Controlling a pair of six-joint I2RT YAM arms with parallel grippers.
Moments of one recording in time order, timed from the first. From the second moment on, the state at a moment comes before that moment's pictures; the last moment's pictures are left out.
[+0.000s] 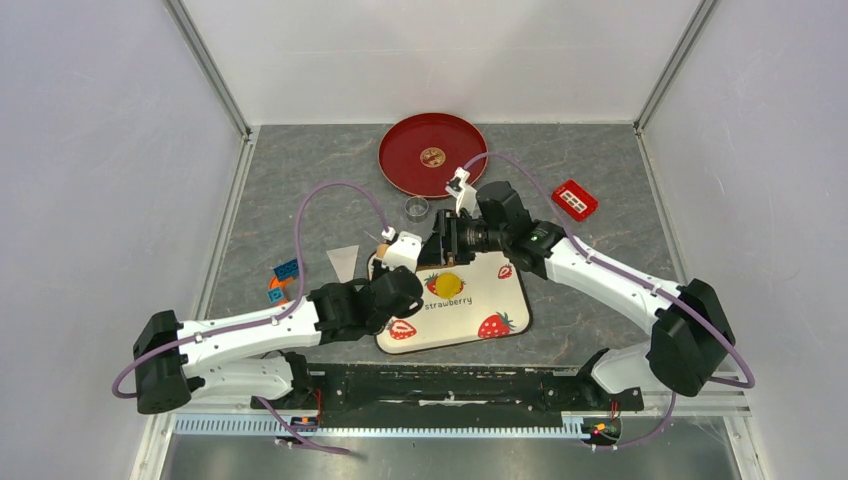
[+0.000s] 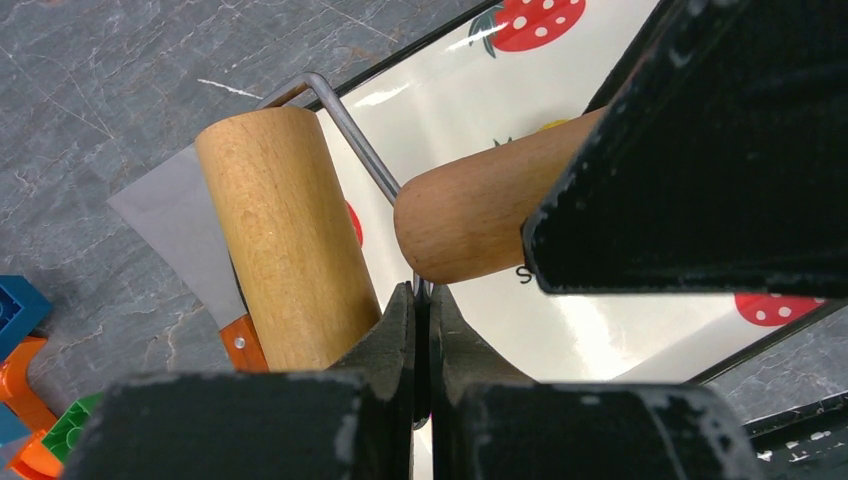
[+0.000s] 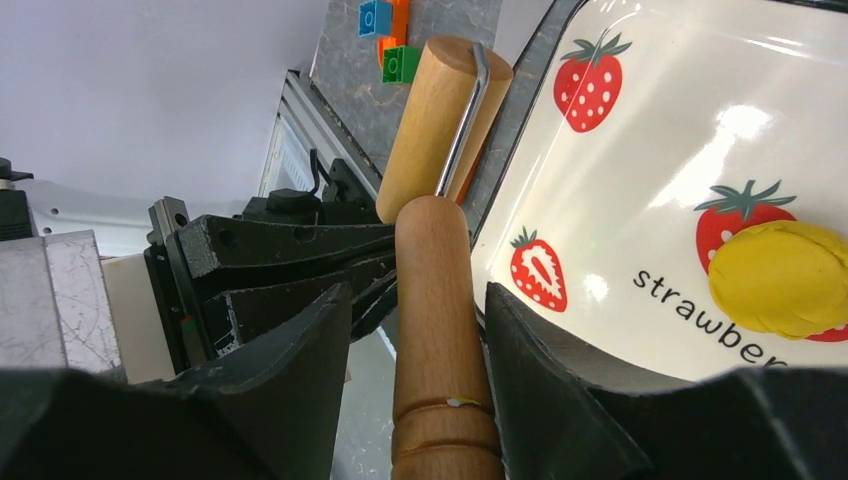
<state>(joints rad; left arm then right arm) -1.18 1.10 0.78 -0.47 -0.71 -0.50 0.72 1.40 1.01 -0.15 -0.52 0.72</state>
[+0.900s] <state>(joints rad) -1.12 1.17 0.83 -0.38 -0.42 -0.54 0.73 1.42 1.12 -0.46 -0.39 0.50</state>
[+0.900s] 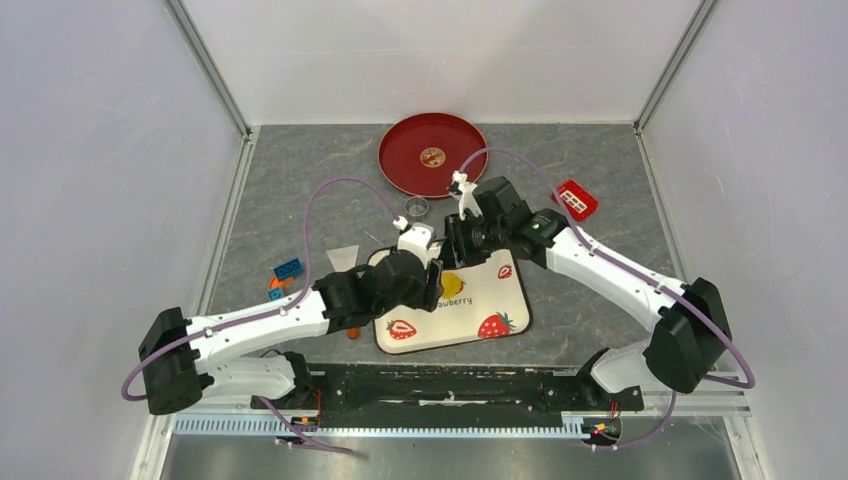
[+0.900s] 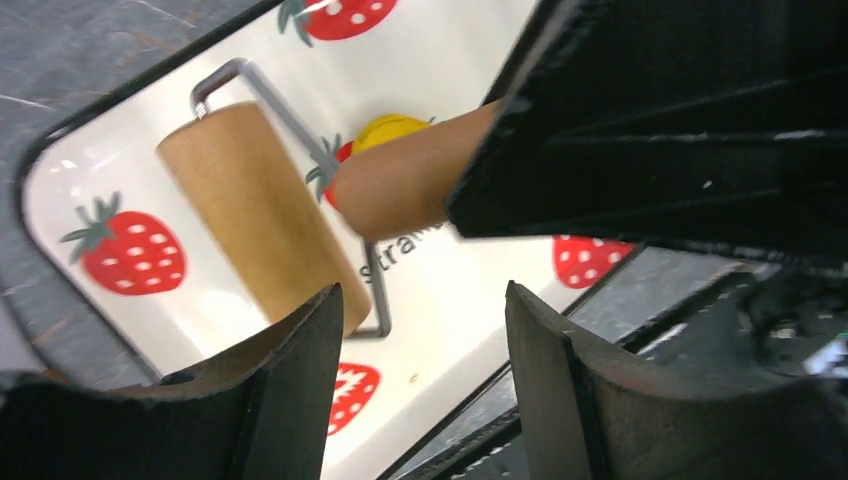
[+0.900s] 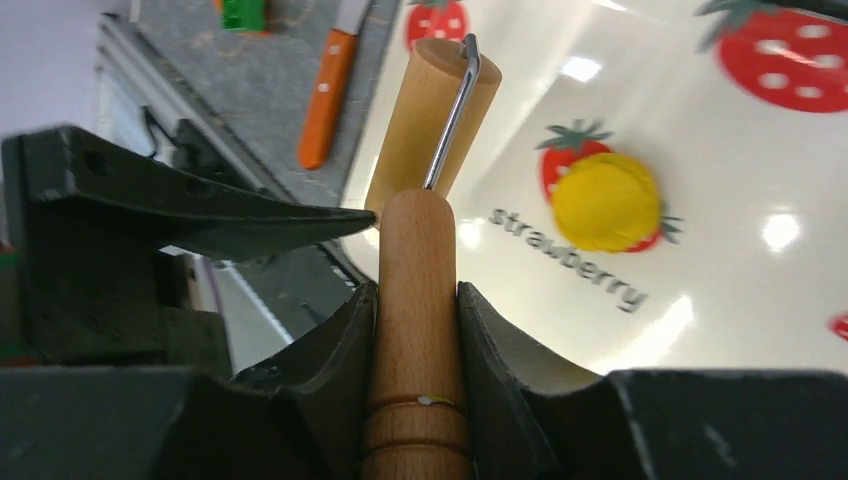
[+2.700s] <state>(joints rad) -0.52 1.38 0.59 -0.26 0.21 -0.72 0.65 1.74 1.62 -1.12 -0.09 0.03</state>
